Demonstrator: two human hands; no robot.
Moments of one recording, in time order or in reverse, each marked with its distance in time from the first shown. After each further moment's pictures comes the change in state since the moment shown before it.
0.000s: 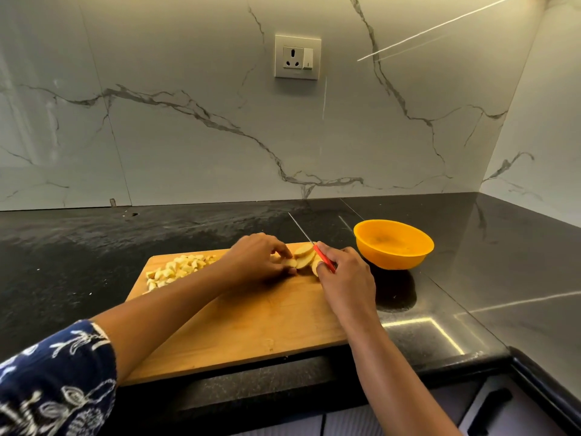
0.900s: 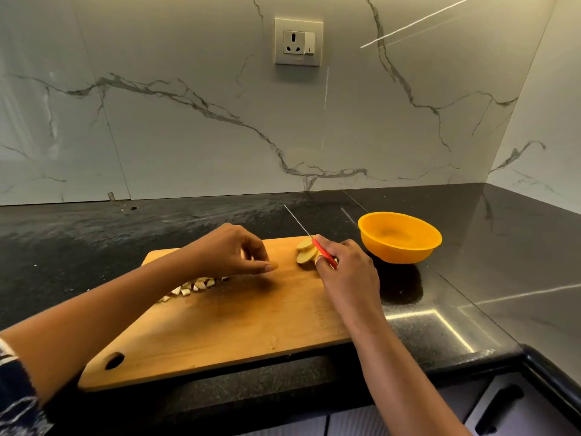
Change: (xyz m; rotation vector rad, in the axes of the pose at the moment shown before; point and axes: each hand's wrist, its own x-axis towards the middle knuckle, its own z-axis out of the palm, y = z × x) left_hand -0.037 -0.027 -0.032 -0.225 -0.101 0.127; right_hand -0.002 -0.002 -0.001 -0.005 -0.009 -0.072
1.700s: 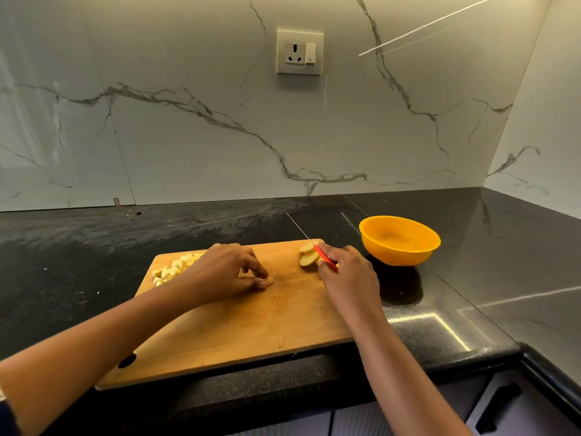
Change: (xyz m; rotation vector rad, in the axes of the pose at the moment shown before) left_hand -0.023 0.002 0.018 0.225 0.099 -0.037; right_hand -0.002 -0.003 0.001 -0.022 -0.025 0.037
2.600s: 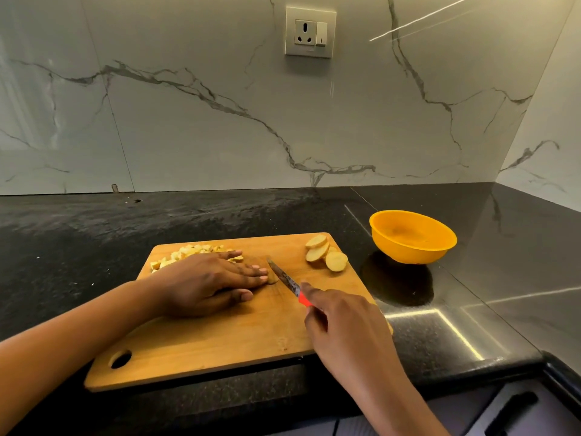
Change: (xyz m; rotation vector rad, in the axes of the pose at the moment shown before) left_hand -0.026 -0.043 0.006 0.125 -0.109 0.395; right_hand -0.060 -0.026 -0.016 -0.110 -0.194 -0.271
